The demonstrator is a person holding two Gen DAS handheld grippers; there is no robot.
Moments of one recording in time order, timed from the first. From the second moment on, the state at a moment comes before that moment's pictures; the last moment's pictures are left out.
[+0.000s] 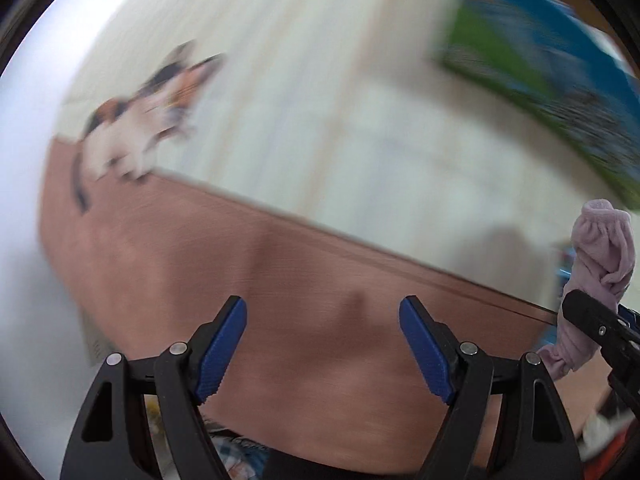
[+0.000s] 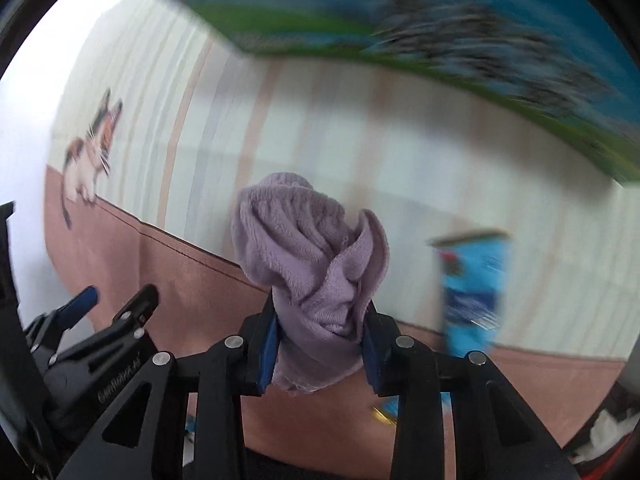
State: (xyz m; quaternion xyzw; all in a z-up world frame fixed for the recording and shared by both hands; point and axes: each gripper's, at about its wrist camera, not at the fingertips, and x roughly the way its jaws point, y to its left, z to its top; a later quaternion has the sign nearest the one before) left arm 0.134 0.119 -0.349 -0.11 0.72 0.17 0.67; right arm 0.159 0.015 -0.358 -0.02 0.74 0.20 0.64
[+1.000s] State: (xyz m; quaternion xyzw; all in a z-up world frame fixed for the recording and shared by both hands) left arm 0.234 -0.033 -0.267 -0.05 0.69 -0.07 0.72; right arm 0.145 -0.179 -0.321 0.11 0.72 0.09 0.68
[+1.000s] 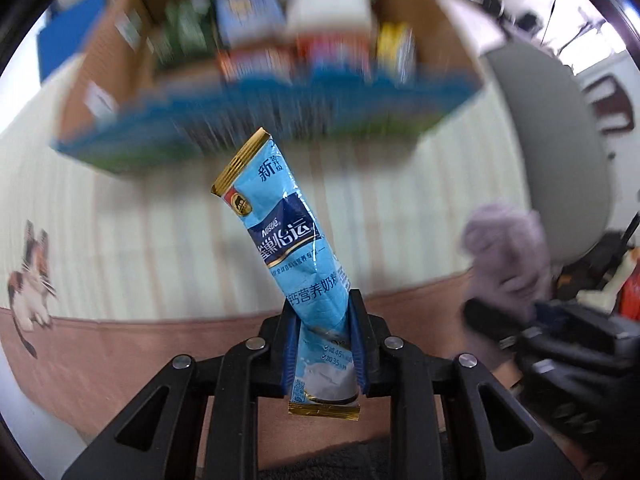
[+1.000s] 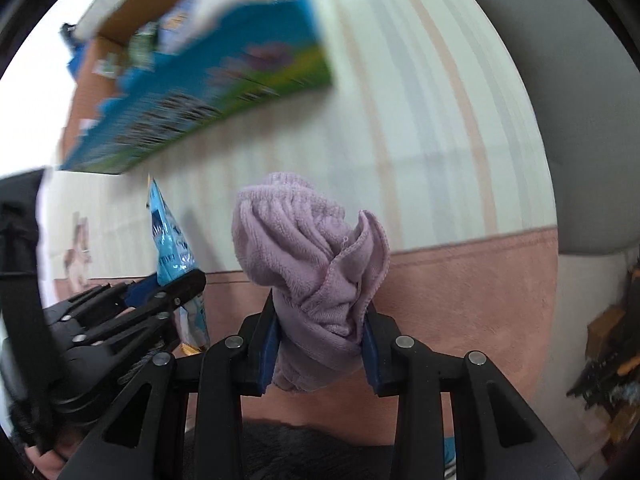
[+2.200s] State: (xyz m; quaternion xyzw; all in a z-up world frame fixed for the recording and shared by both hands) left arm 0.443 0.093 -0.321 0.05 0.78 0.03 0.62; right arm 0.393 -0.012 -0.351 0.14 0.74 0.16 0.64
